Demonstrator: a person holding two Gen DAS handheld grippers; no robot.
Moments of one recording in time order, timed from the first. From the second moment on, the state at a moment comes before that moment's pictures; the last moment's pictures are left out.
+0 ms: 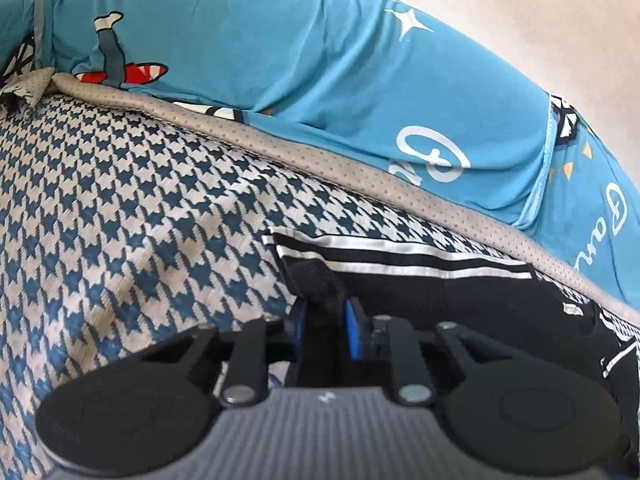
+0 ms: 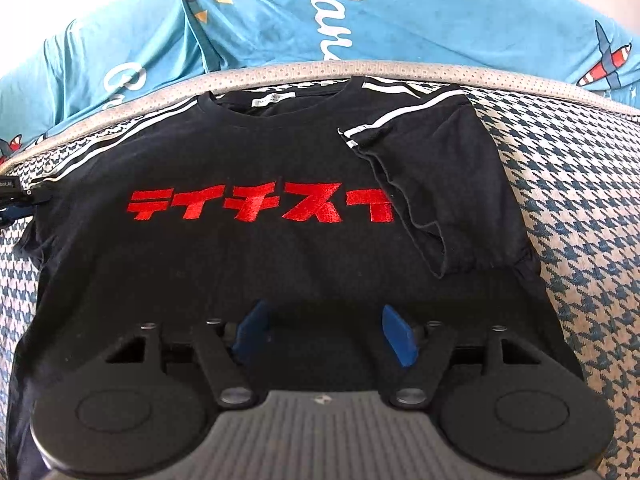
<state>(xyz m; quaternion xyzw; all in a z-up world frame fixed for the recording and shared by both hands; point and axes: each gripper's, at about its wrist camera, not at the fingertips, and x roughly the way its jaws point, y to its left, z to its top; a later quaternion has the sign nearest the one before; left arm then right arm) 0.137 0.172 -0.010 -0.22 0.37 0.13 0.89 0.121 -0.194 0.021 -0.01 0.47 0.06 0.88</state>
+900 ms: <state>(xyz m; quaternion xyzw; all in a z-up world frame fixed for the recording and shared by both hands) 0.130 0.085 0.025 -0.17 0.35 -0.04 0.92 0.120 -0.189 0.020 -0.02 0.47 0.06 0.88</state>
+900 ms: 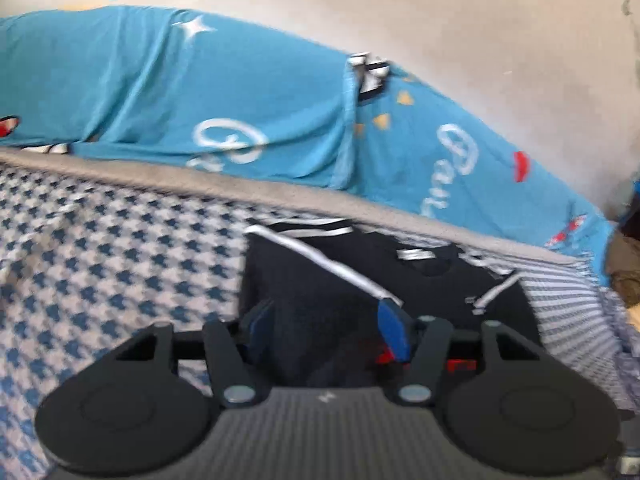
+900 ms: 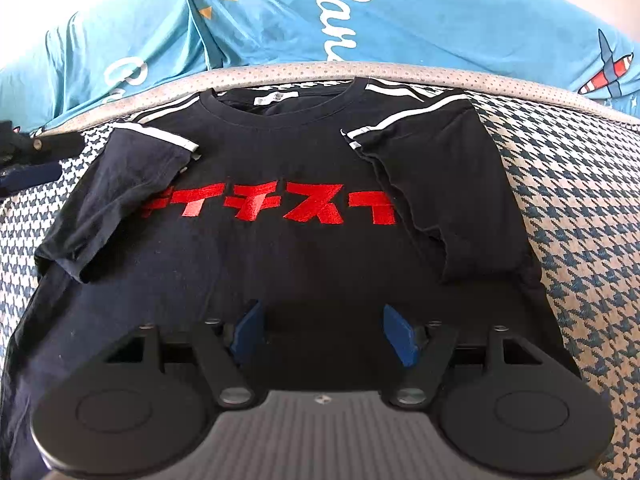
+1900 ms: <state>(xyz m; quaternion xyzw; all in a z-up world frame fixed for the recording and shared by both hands) 0.081 0.077 -0.018 -0.06 0.41 0.08 0.91 0.104 -0.184 0.015 -0.06 0.45 0.09 0.89</state>
